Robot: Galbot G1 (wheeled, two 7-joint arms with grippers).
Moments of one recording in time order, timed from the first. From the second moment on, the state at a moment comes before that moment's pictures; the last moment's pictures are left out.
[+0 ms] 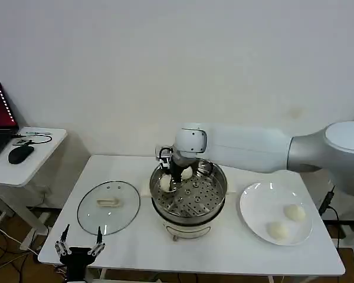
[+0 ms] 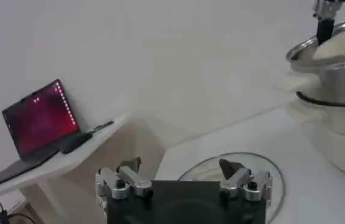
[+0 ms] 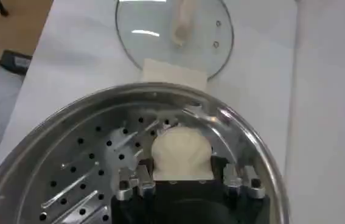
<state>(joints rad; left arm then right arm) 1.80 -1.47 -0.61 -2.19 0.28 0.12 -0.18 0.55 1.27 -1.40 1.32 0.66 -0.61 -0.73</state>
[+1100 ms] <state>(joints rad) 1.79 -1.45 -0.57 -2.19 0.29 0.12 -0.18 0.72 0.97 -1.40 1.52 0.47 -0.47 -0.87</state>
